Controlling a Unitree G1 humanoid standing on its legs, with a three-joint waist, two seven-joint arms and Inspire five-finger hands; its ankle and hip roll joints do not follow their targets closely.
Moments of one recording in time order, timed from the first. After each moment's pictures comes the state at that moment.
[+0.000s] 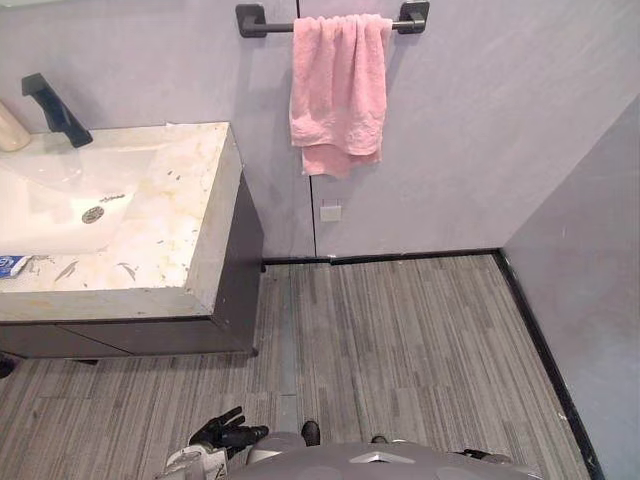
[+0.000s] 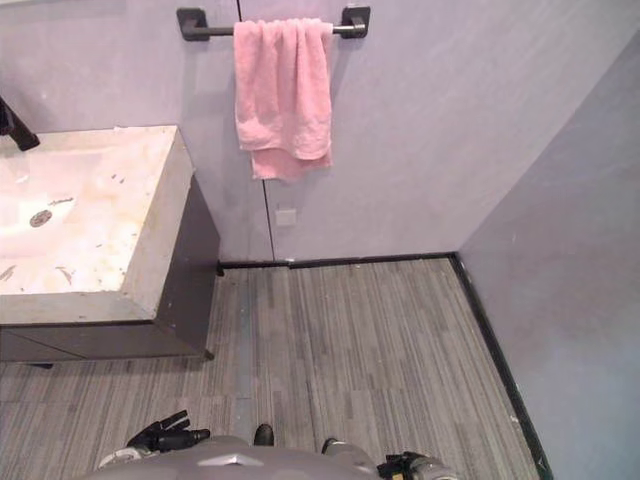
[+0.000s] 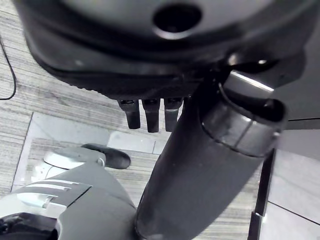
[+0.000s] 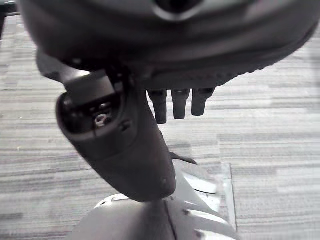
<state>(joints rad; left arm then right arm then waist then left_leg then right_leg) 0.07 0.23 -0.07 1.17 -0.46 0.01 -0.14 -0.02 -0.28 0.18 1.31 0.13 0.23 0.07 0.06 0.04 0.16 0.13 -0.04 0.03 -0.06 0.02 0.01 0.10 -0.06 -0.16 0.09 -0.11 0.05</state>
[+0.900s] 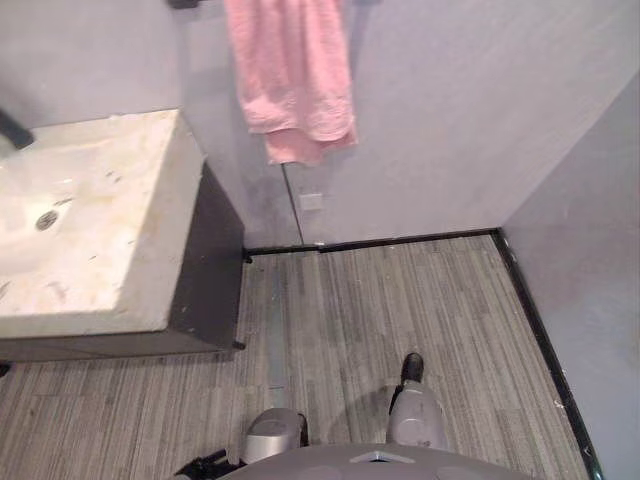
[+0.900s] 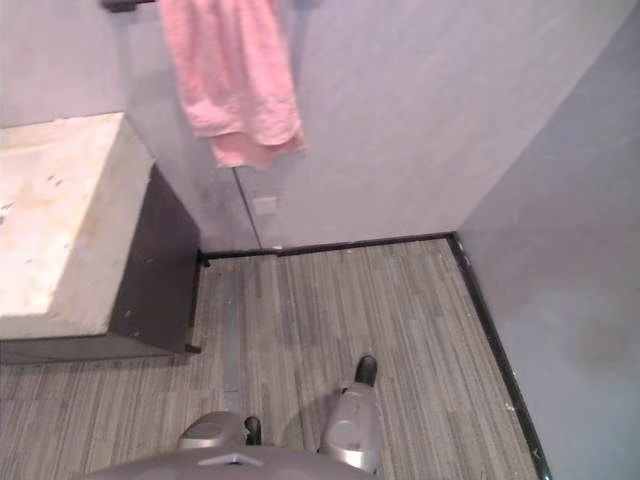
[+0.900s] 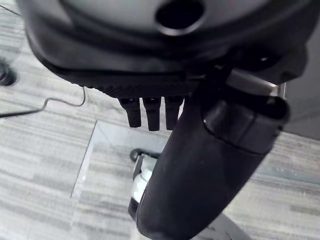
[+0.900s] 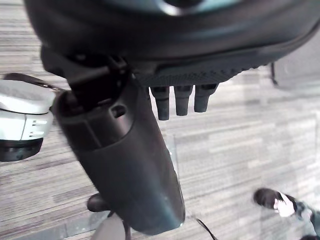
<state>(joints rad) 0.19 0.23 -0.01 1.17 -0.42 0.11 -0.13 0.02 -0.25 0.16 1.31 0.04 0.37 0.21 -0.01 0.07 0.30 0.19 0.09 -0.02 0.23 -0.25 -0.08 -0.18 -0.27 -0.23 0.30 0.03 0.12</state>
